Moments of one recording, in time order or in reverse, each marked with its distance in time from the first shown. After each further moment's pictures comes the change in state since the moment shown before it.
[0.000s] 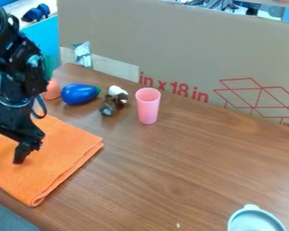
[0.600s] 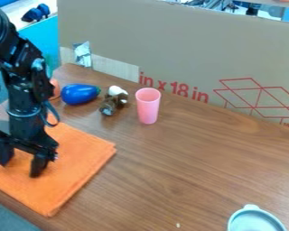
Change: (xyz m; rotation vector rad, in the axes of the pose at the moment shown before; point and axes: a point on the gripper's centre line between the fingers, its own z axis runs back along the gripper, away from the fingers) arm -0.012 -0.041 0.000 -0.197 0.036 -0.079
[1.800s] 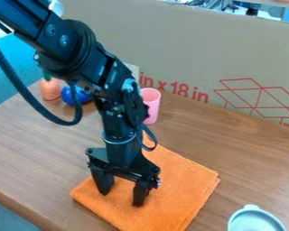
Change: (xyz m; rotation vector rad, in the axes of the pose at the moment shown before) arm -0.021 -0.161 0.012 -0.269 -0.021 -0.133
